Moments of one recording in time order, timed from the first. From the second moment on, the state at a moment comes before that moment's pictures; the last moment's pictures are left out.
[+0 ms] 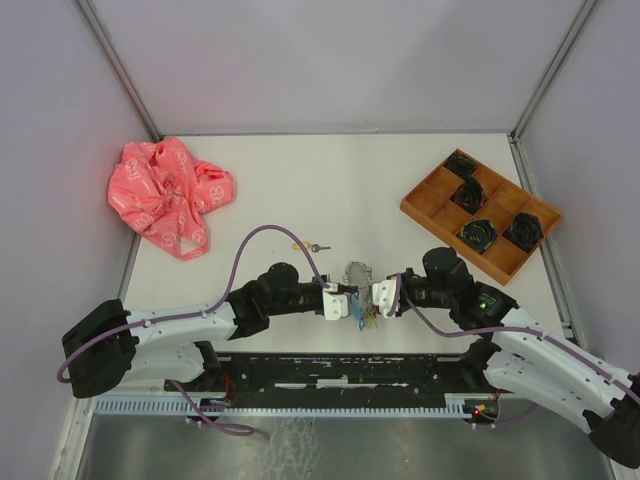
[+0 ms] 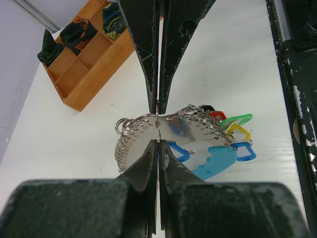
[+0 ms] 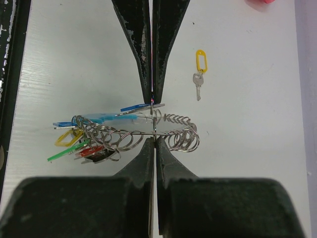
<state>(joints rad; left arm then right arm) -1.06 1.16 0.48 0.46 0.29 0.59 0.77 0.77 0.54 -0.29 -0.47 -0.87</state>
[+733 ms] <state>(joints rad) -1.06 1.16 0.49 0.47 0.30 0.60 0.77 0.77 0.54 -0.29 -0.47 -0.87</state>
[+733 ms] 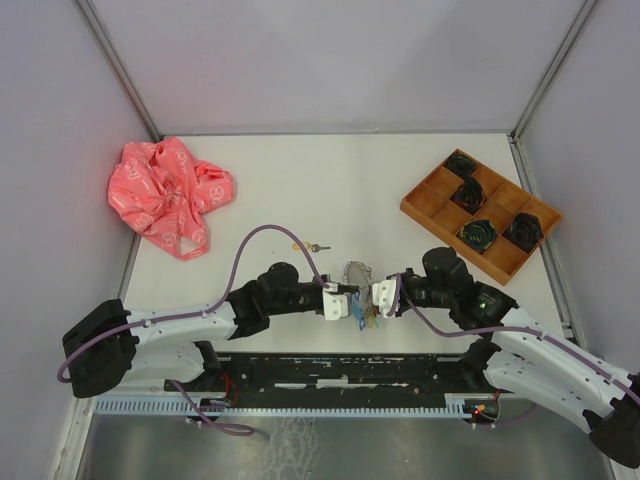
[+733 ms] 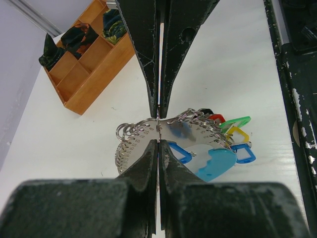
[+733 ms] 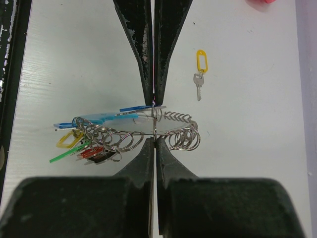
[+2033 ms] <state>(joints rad) -1.06 1.16 0.49 0.46 0.30 0.61 0.77 0.77 0.54 -0.29 -0.47 -0.88</state>
